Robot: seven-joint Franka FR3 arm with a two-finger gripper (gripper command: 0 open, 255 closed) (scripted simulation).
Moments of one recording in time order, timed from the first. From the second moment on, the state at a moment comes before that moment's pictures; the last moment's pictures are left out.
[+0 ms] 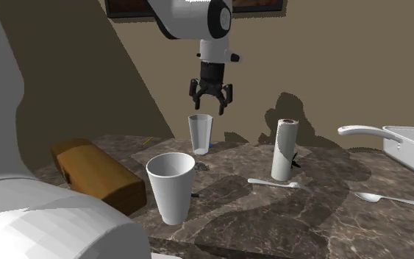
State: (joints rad) arm 0.09 -0.06 -0.03 -2.03 0.10 1.99 0.09
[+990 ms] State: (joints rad) arm 0.11 0.40 -0.01 -1.59 0.14 2.01 0.12
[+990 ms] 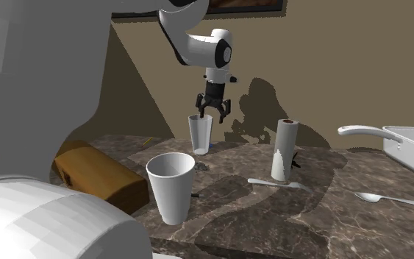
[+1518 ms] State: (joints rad) arm 0.11 0.42 -0.01 -1.62 0.14 2.05 0.11
